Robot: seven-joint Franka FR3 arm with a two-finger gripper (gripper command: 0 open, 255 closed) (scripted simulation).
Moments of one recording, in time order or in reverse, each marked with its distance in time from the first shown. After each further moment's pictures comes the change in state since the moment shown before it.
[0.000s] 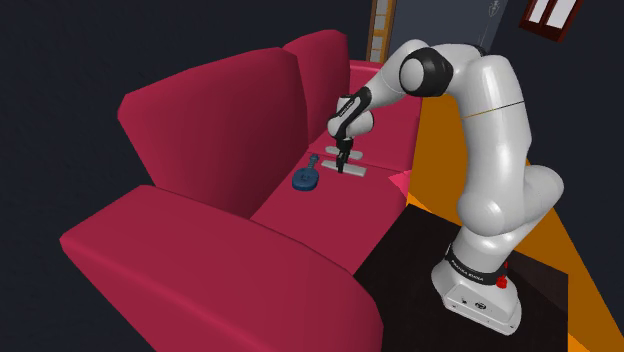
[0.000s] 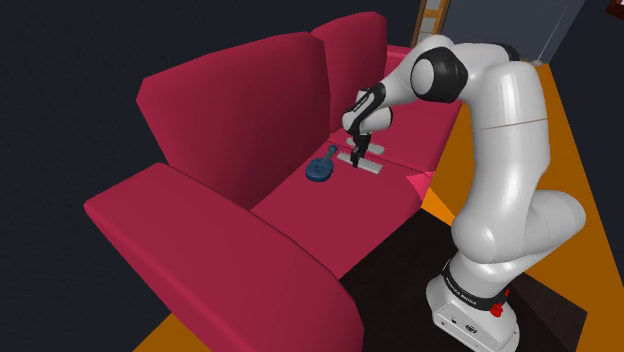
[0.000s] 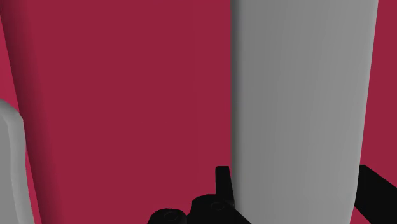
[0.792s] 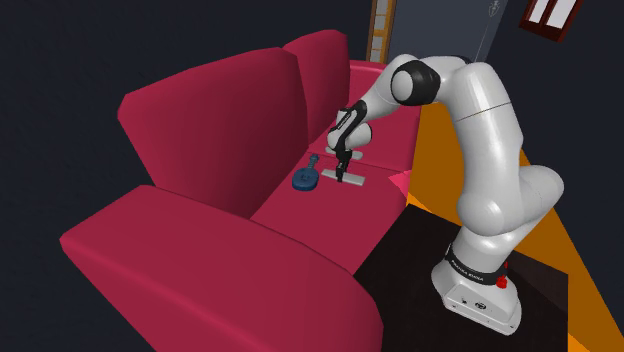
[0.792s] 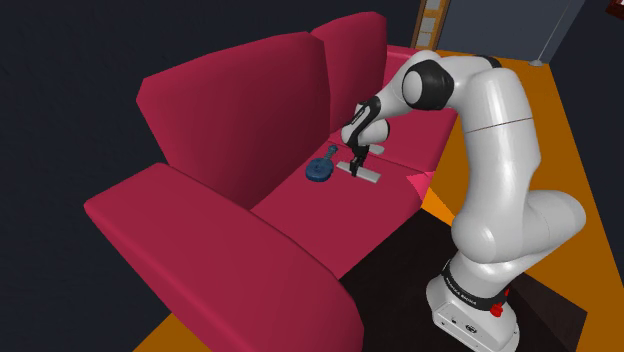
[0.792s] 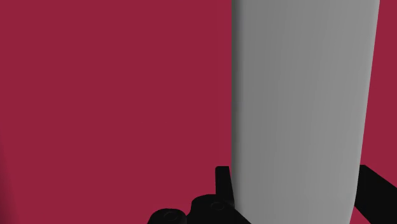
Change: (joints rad) arm -0.003 0.112 0.002 0.029 0.002 0.083 -0.002
